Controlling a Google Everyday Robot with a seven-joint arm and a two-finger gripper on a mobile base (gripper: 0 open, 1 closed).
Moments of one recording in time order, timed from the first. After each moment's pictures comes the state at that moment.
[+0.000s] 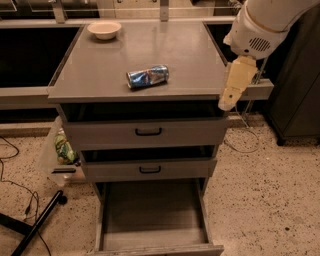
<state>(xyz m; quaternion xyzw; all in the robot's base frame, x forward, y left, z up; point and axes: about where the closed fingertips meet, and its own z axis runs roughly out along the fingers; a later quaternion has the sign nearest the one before) 0.560 -0.153 0.967 -0.63 0.75 -0.04 0.20</state>
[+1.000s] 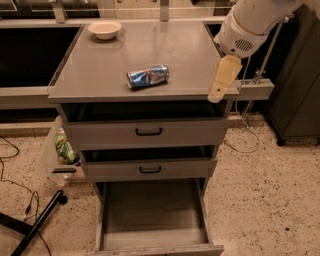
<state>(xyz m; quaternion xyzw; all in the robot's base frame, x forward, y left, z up) 0.612 -0.145 0.947 -0.63 0.74 -0.04 0.22</state>
